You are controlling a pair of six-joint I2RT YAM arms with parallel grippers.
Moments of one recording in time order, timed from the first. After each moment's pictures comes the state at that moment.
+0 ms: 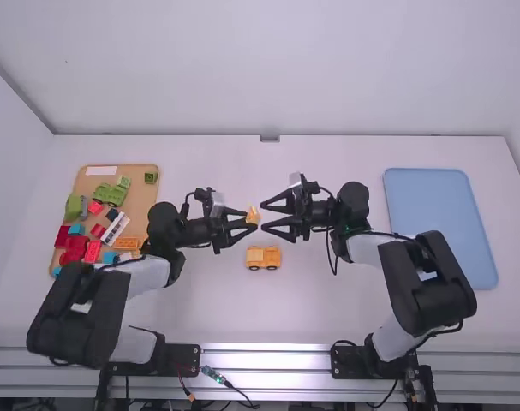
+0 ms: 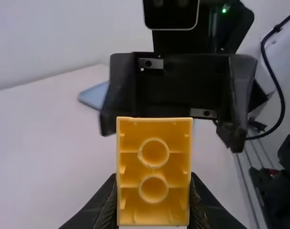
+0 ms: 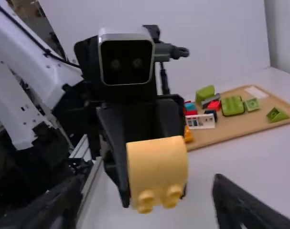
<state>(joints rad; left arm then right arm) -0.17 1.54 0.43 1.12 1.14 -0.29 0.30 1.73 0.65 1.15 -1.36 0.45</state>
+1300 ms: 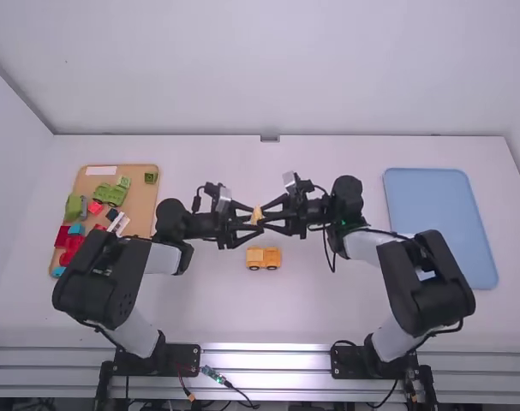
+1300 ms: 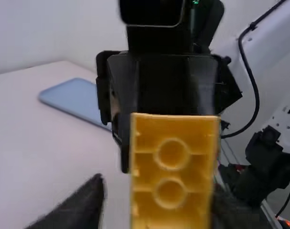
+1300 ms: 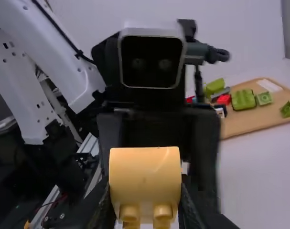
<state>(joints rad) -0.19 1.70 0.49 1.34 1.23 -0.47 0.34 1.73 0.70 1.06 -1.39 0.36</state>
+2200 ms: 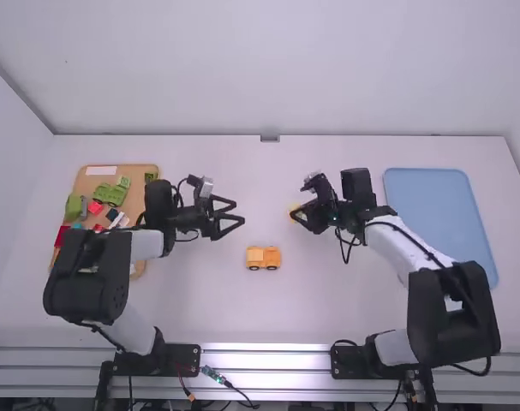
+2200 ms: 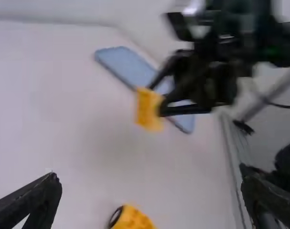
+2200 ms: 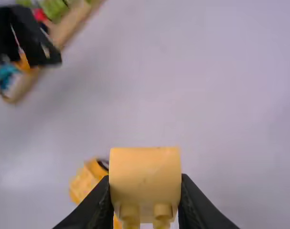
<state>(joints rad) 0.02 1.70 0.65 0.54 1.21 -0.15 0.24 1.52 0.88 -0.32 -0.60 -0.22</state>
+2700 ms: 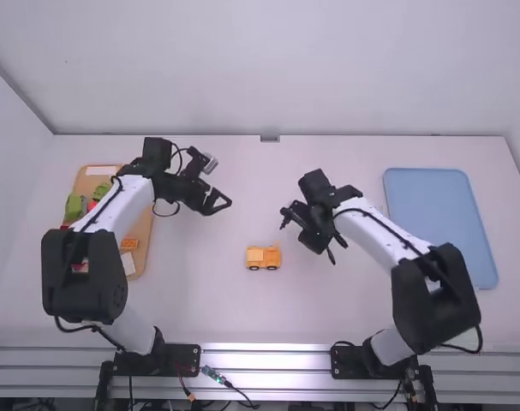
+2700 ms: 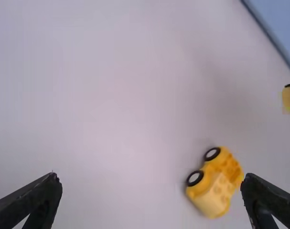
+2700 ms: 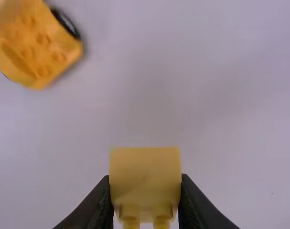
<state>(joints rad) 0.01 1.70 1.23 -0.65 0.70 0.49 0.46 1.69 1.09 -0.88 -0.02 -0.56</state>
